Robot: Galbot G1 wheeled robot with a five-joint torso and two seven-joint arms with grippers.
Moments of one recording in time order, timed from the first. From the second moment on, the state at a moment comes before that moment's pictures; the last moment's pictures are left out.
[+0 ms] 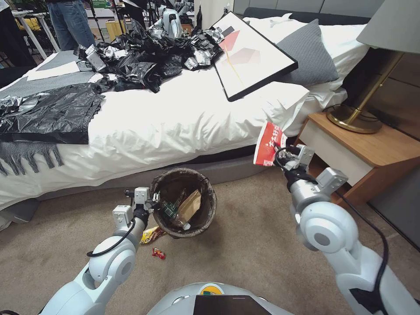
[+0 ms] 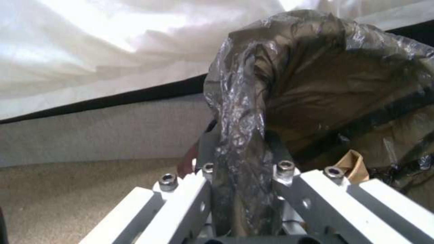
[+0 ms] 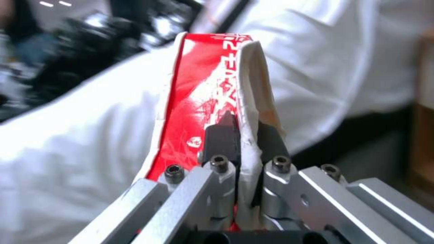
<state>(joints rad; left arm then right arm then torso) 1.50 -0.99 -0.35 -2.22 -0.67 0.33 -0.40 -1.21 0.92 0.39 2.42 0.99 -0.26 0.64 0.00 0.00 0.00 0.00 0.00</state>
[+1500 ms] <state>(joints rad) 1.51 -0.98 -0.34 -2.25 -0.66 0.34 -0.40 -0.87 0.54 -0.28 2.49 0.96 -0.16 0.32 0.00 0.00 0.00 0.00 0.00</state>
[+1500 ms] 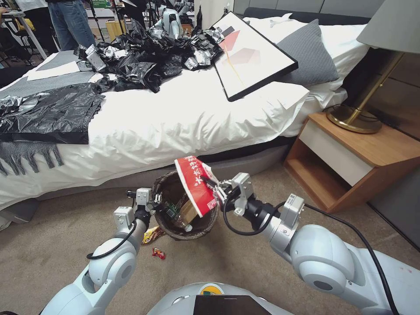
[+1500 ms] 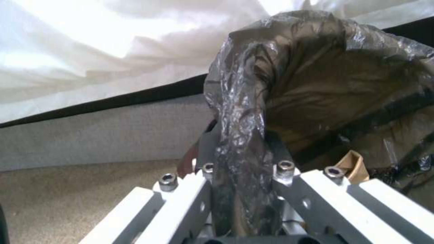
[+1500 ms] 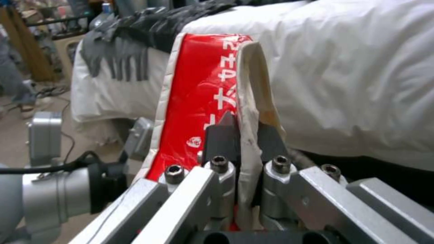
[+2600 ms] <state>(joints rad) 1.49 -0.98 -0.34 -2.26 -0.67 0.34 -0.40 -0.59 0.65 -0.60 2.31 1.00 -0.20 0.39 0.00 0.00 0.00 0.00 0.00</state>
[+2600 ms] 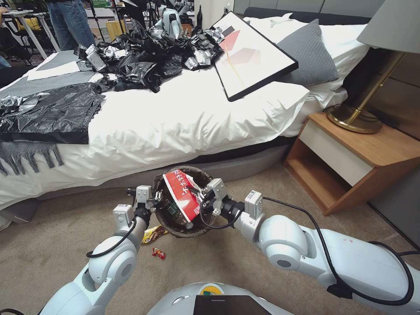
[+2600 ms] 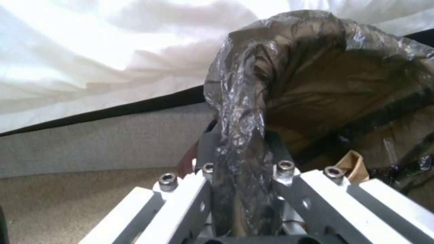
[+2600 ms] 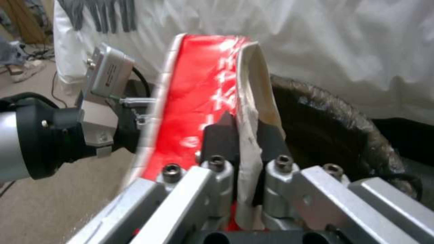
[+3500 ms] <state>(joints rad) 1.49 -0.98 -0.34 -2.25 -0.68 0.34 -0.40 -0.62 0.67 -0.49 2.37 1.04 -0.20 0.45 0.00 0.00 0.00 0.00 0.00</state>
